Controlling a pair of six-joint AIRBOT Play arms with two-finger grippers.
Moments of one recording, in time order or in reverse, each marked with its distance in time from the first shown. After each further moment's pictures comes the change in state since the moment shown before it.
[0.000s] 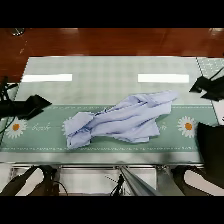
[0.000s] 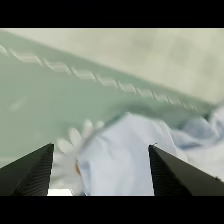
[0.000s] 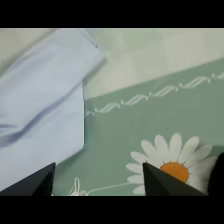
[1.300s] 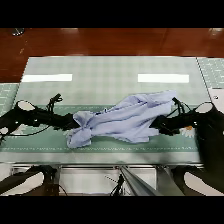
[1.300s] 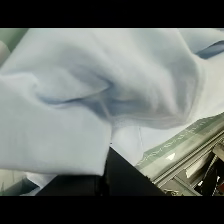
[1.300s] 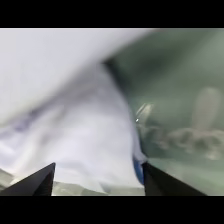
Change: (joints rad) left arm -0.341 -0.266 -0.118 -0.149 0.027 0.154; right arm 0.219 0.011 -0.574 0.457 -0.160 -0.247
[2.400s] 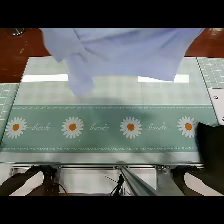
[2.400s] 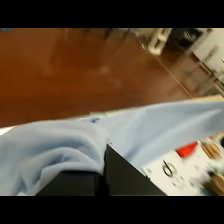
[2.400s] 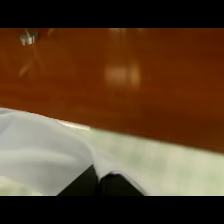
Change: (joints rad) left arm 0.066 0.138 1.207 -0.214 0.028 -0.198; right arm 0.040 0.045 1.535 -0.183 0.206 0.130
